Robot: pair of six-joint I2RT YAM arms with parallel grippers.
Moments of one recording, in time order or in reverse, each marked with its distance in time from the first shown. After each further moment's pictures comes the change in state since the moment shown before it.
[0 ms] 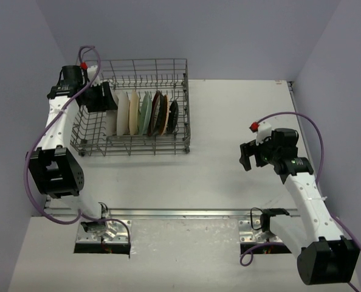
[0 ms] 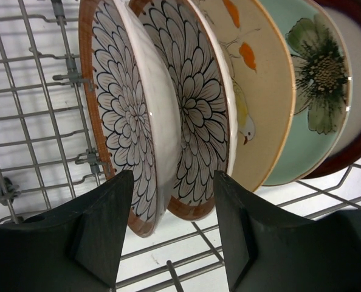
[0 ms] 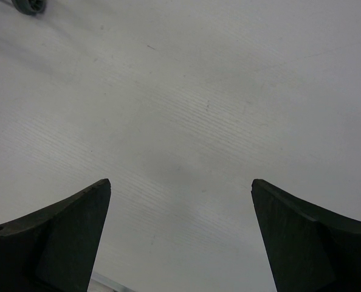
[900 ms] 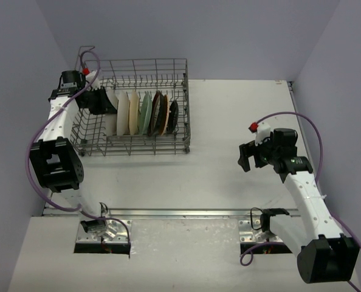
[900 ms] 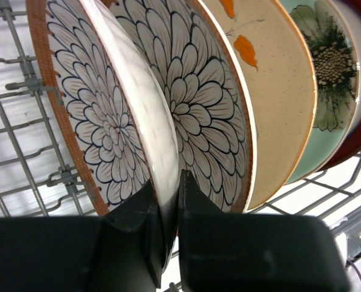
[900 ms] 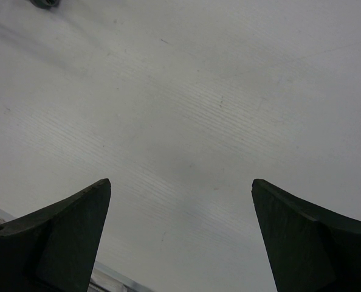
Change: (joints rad) left arm 0.050 0.089 -0.046 0.063 0.185 0.023; right arm 0.000 0.016 0.001 -0.015 -0.037 0.009
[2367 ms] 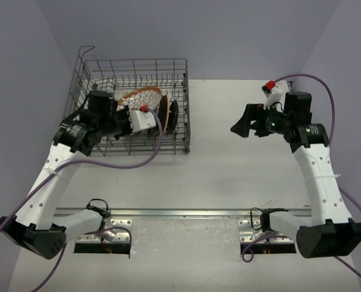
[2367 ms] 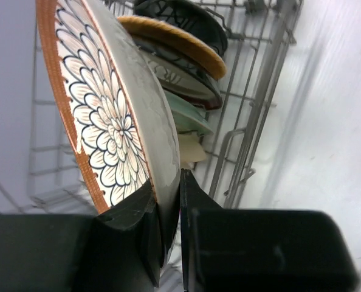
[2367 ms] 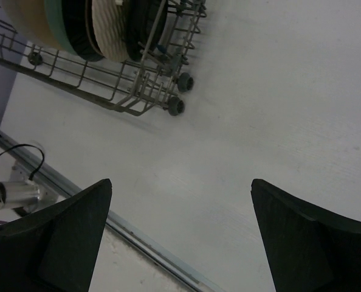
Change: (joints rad) left arm -0.569 -0.621 -0.198 -0.145 -0.318 0.974; right arm 0.000 0.211 0.531 -0.192 -0.228 0.378
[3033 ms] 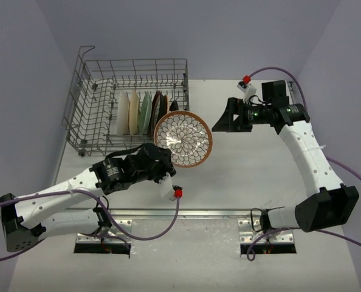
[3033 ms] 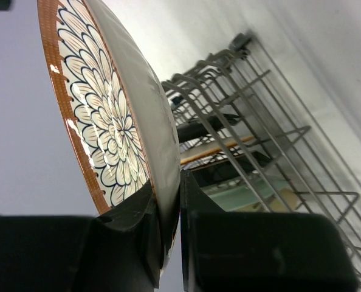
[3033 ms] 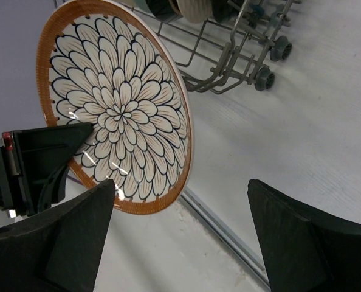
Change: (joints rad) left arm -0.679 -0.108 -0.405 0.295 -0.440 0.632; right arm 0.149 0.235 0.144 -0.072 -0.189 0.128
